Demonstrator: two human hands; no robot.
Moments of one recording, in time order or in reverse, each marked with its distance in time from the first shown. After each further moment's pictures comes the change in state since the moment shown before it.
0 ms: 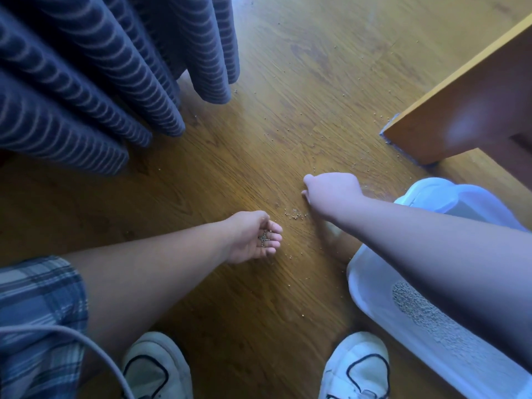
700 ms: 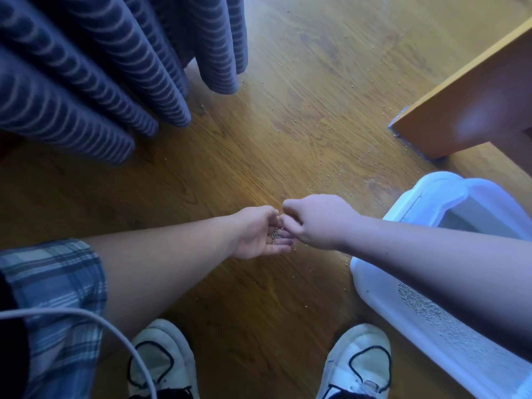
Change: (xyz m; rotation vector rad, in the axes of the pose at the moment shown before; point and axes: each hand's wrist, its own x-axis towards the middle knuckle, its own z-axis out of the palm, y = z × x) left_hand -0.003 -0.010 0.006 -0.116 -0.084 -0.014; right_hand -0.058 -0.036 -0.006 0.316 0.029 -0.338
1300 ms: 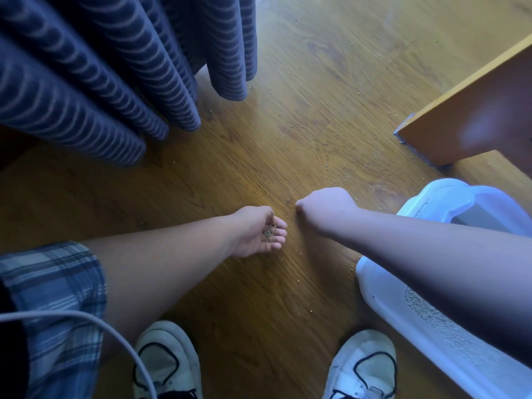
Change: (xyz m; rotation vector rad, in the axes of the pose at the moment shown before) left_hand -0.001 0.009 -0.016 0.067 0.136 0.006; right_hand 0.035 0.014 0.006 -0.400 -0.139 0.119
